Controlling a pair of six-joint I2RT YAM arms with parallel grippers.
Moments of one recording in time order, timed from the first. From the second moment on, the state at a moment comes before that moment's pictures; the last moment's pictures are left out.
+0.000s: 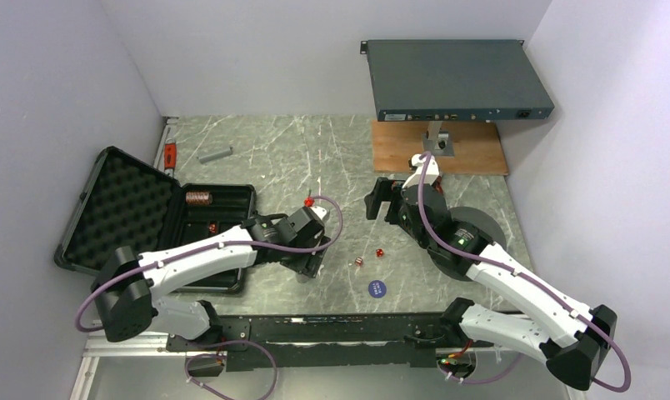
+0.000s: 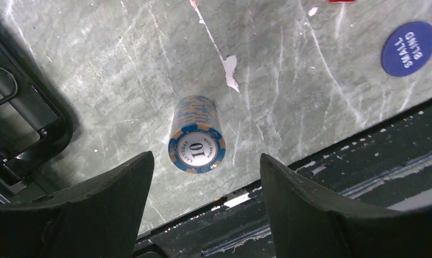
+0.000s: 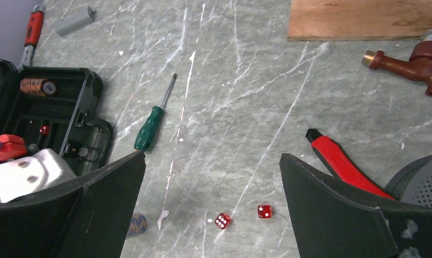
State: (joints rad) left arm -0.98 1.31 0.95 -0.73 -0.13 -0.51; right arm 0.78 0.93 0.87 -0.37 0.44 0.54
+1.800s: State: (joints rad) left arm -0.99 1.46 0.95 -0.74 -0.16 -0.60; right arm 0.78 0.93 0.84 -0.37 0.44 0.56
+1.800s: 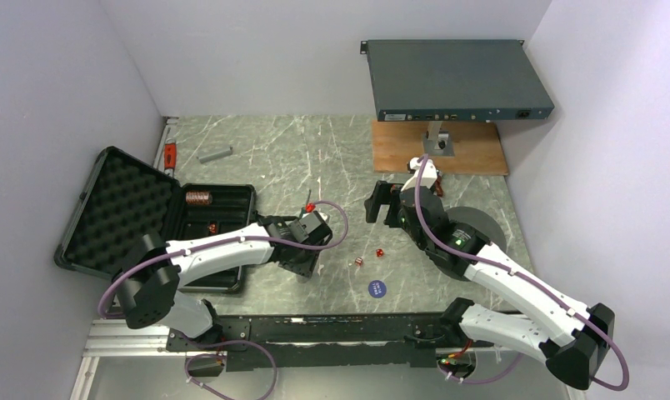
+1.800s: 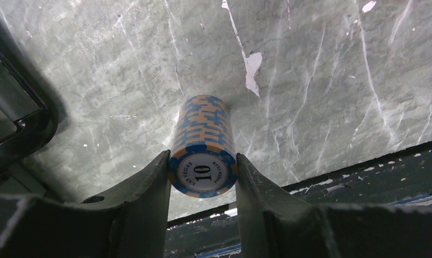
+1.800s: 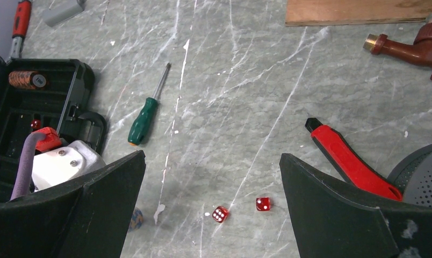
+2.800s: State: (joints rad) left arm -0.99 1.23 1.06 -0.88 -0.11 -0.58; right arm 0.78 0.72 0.72 -0.24 0.12 0.27
